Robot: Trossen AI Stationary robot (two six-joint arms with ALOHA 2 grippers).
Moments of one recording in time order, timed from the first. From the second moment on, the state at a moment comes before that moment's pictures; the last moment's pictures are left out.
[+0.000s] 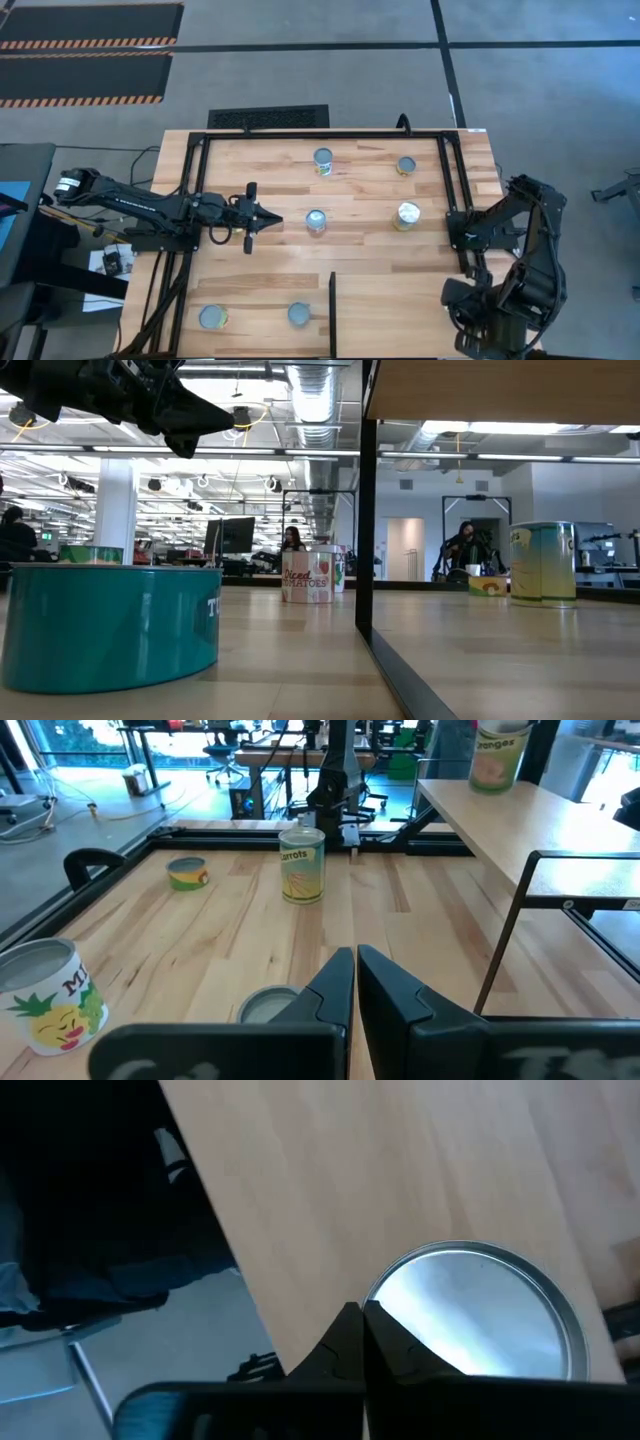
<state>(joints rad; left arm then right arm) -0.12 0.92 0.36 0.38 -0.14 -0.05 1.09 1.59 1.78 -1.48 0.15 1.50</state>
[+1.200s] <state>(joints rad) -0.12 0.92 0.36 0.38 -0.14 -0.05 1.13 1.59 1.78 -1.42 0.16 1.57</state>
